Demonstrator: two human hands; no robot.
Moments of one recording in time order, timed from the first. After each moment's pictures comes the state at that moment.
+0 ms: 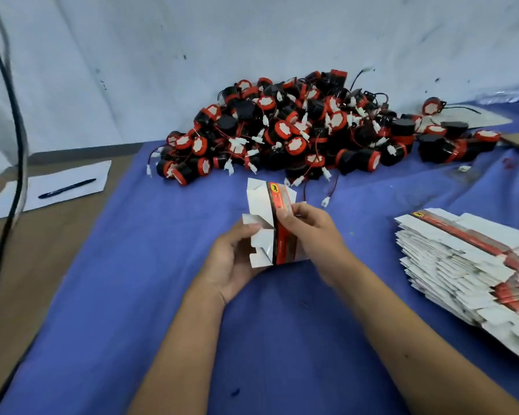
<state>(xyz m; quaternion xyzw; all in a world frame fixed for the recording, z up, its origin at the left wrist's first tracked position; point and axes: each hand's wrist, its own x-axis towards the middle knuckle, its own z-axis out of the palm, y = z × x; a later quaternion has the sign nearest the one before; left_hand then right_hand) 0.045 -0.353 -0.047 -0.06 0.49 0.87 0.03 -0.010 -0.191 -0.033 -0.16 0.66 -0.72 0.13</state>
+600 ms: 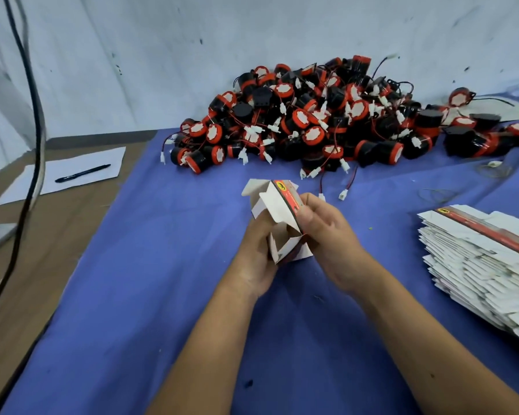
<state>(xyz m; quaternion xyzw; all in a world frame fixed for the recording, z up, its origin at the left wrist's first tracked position) 0.045 -0.328 -0.047 -0.01 0.57 0.82 -0.05 0.005 -0.198 -0.036 -0.30 0.56 -0.76 0.17</state>
